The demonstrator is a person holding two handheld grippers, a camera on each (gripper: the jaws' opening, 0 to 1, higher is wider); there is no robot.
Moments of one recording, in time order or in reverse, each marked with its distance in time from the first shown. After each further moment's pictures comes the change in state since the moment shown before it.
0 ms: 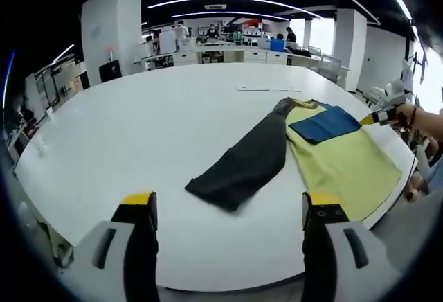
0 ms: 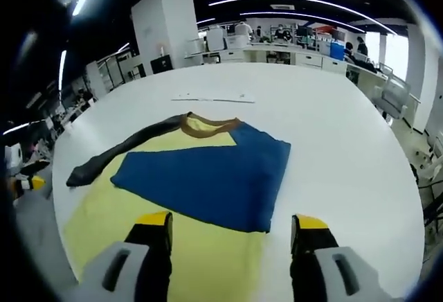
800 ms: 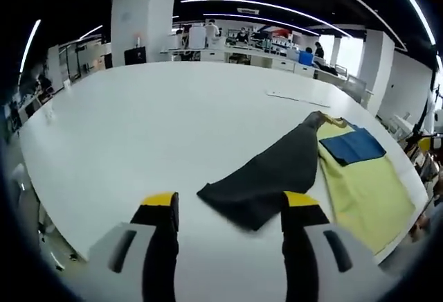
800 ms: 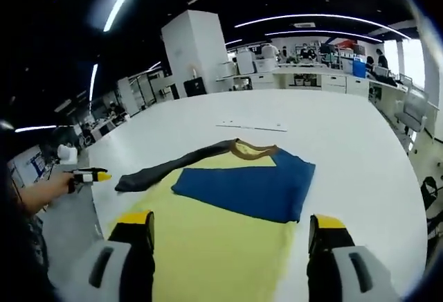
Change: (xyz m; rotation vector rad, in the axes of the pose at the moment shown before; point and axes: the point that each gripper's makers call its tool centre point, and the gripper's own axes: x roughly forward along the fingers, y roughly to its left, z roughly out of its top) left arm 0.042 0.030 -0.012 -0.199 -0.026 0.117; right arm -0.081 0.043 0.017 -0.024 -0.146 0.147
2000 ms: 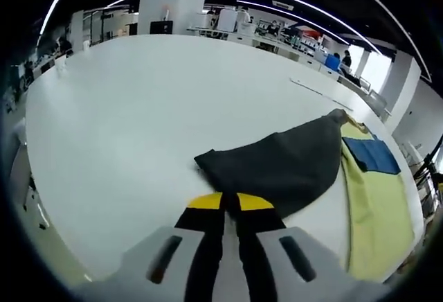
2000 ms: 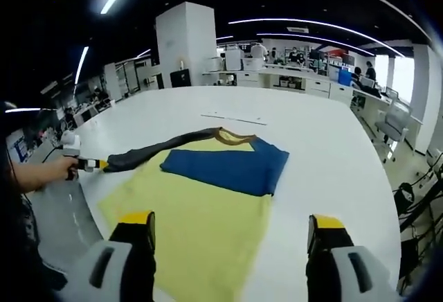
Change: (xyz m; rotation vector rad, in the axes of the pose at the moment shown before) left arm 0.027 -0.005 -0.043 -0.164 0.079 0.060; right arm -0.036 -0.003 -0.033 -0.043 0.052 -0.135
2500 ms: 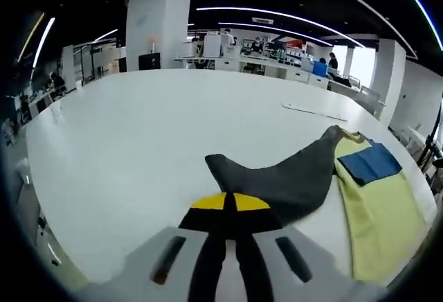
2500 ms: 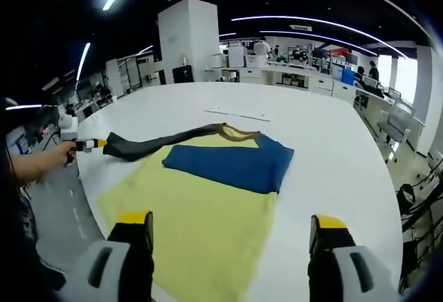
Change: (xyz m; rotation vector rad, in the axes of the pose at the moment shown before) left arm -0.016 0.002 0.073 0.156 -0.163 -0.014; right arm 0.005 0.005 -0.004 -0.017 0.018 0.011
